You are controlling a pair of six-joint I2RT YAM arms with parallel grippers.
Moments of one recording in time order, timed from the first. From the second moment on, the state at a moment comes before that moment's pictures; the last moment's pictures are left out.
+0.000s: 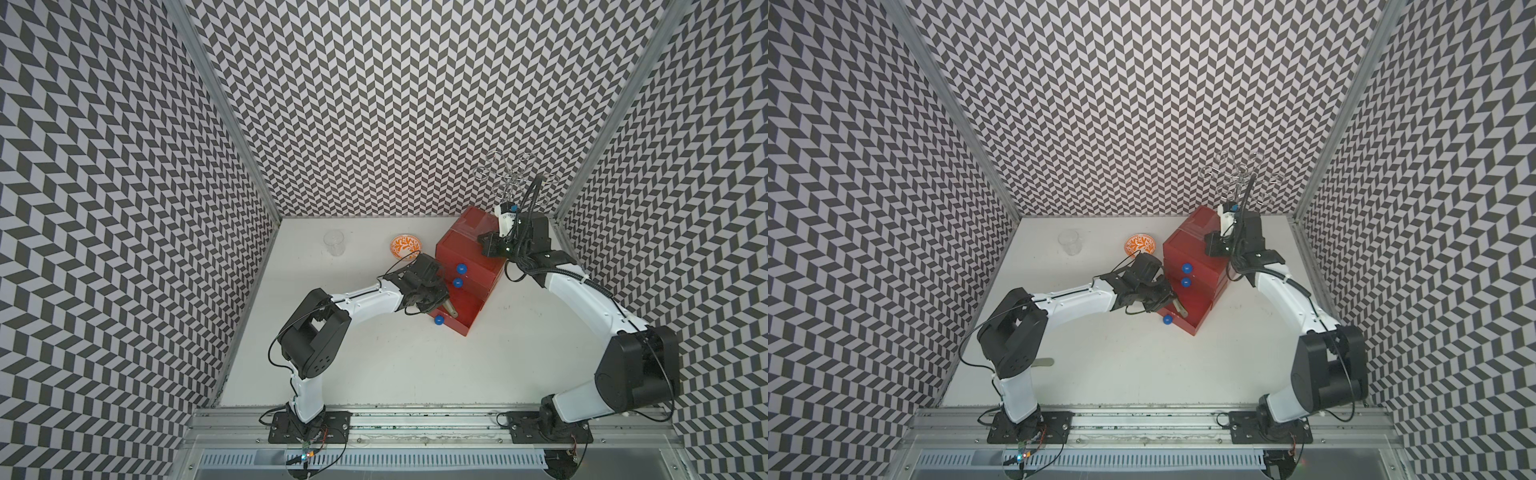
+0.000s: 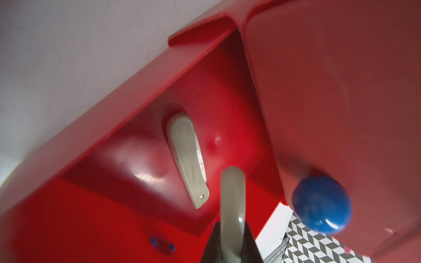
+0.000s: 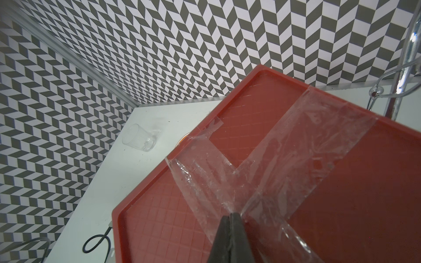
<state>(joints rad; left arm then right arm) -0.78 1.88 1.27 -0.21 0.25 -1.26 0.19 1.51 1.20 -0.25 -0.30 0.27</state>
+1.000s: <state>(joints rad) -0.80 2.00 1.35 -0.21 0.24 -1.25 0.19 1.51 1.19 -0.23 -0.30 0.27</state>
